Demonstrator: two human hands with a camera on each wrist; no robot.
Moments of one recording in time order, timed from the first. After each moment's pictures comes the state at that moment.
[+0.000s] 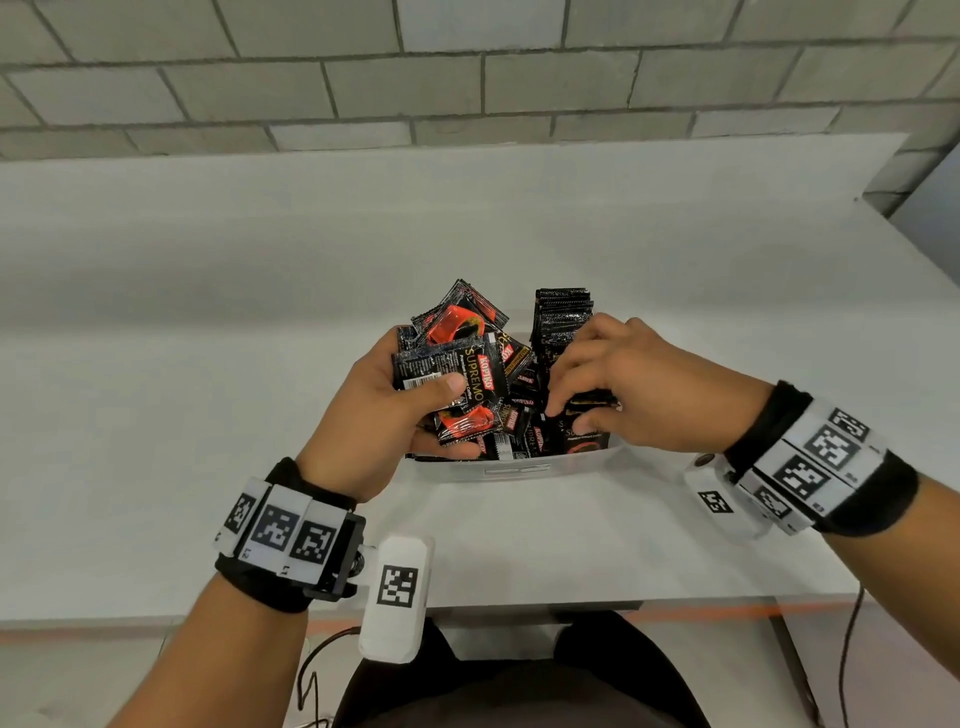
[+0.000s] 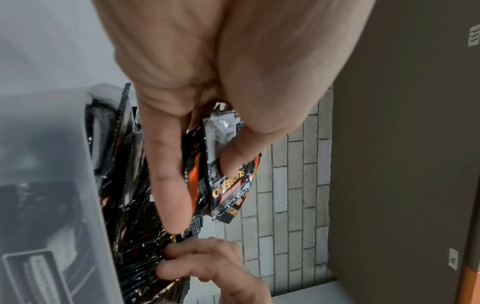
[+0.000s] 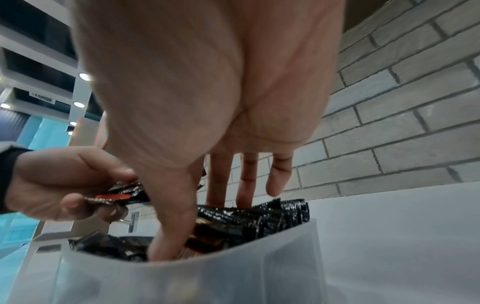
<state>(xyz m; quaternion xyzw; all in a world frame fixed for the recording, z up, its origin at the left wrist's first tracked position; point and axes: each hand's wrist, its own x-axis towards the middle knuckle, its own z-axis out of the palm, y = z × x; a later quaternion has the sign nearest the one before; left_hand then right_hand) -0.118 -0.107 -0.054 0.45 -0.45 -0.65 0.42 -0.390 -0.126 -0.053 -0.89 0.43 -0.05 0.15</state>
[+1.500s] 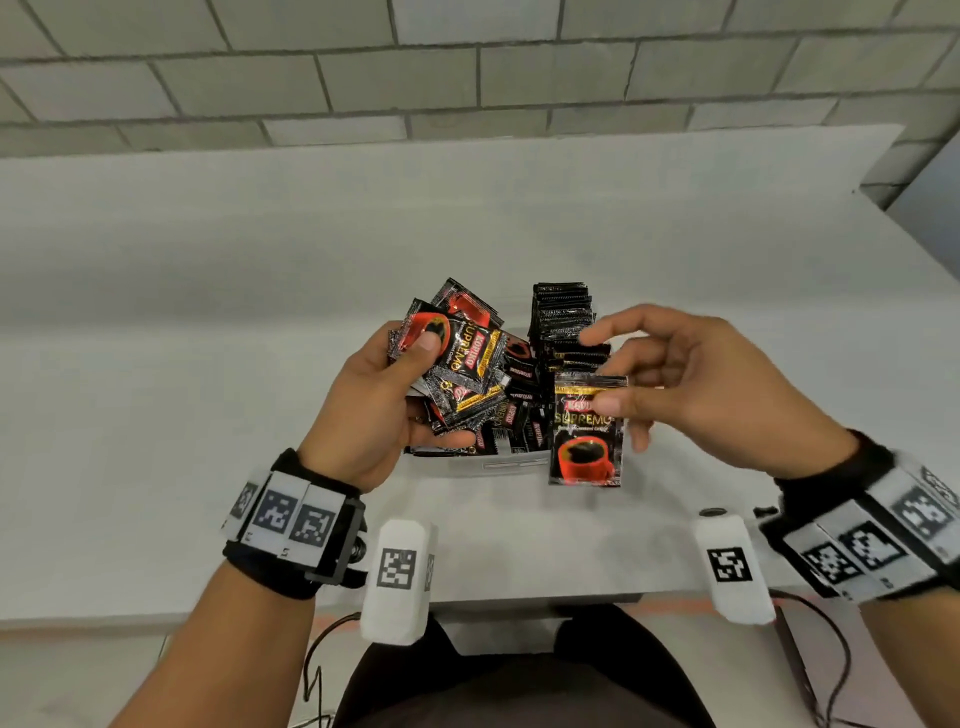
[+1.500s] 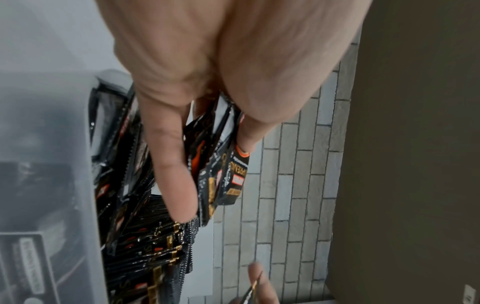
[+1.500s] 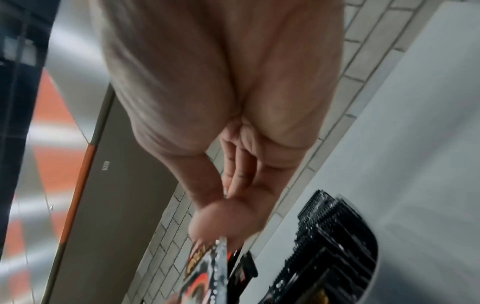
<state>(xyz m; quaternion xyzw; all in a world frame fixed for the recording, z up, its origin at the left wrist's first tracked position) -0.121 -0.109 -0.051 0.47 -0.39 -0.66 0.44 -0.391 -0.077 -0.026 -0.60 0.52 -0.37 0.49</state>
